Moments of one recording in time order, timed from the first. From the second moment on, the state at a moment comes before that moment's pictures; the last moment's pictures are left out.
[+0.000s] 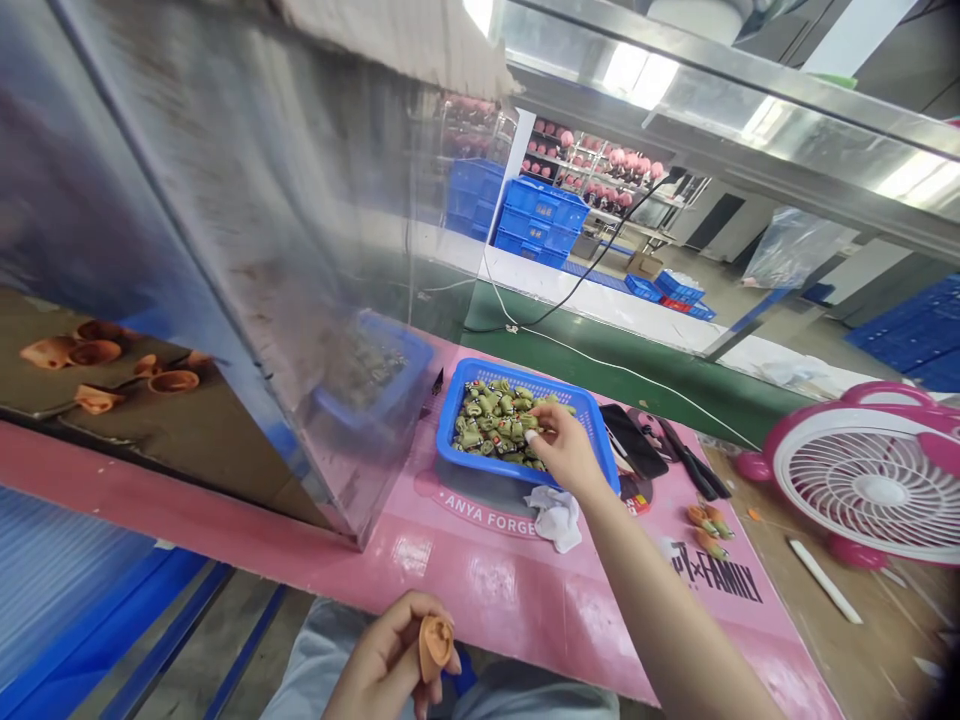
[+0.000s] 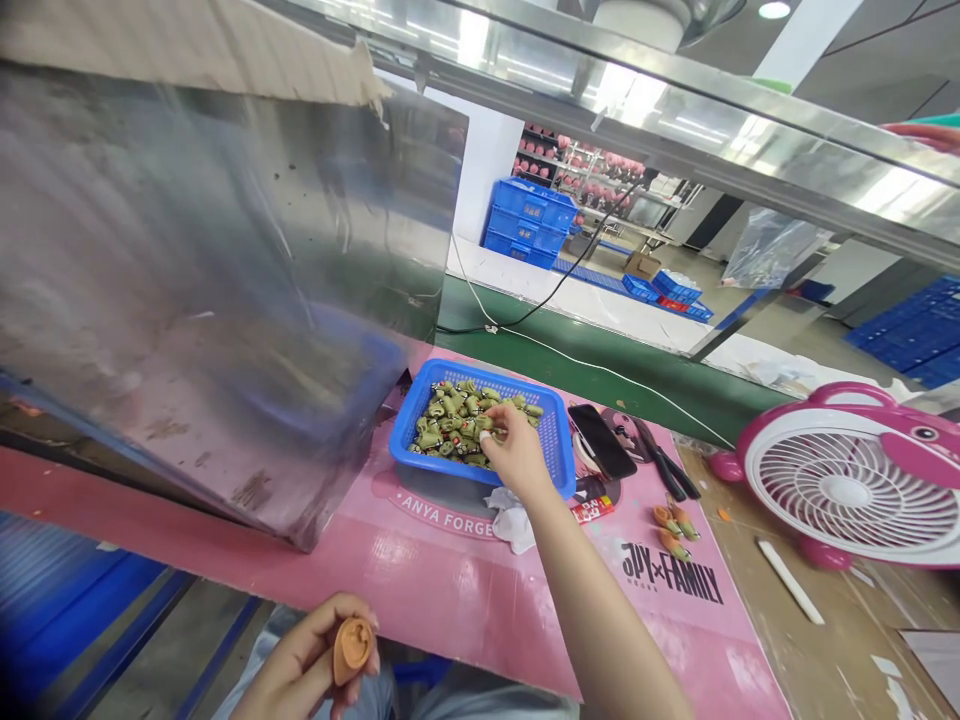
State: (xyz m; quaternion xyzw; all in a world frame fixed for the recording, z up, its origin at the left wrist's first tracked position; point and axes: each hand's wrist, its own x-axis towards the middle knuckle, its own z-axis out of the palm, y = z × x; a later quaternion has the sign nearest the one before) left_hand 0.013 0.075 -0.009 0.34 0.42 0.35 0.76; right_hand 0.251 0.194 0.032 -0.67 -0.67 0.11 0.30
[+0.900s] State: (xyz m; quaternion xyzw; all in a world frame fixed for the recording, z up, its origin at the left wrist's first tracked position) left_hand 0.033 0.074 0.020 0.45 0.37 0.27 0.76; right_hand 0.197 0.018 0.058 -0.51 -0.77 0.16 0.35
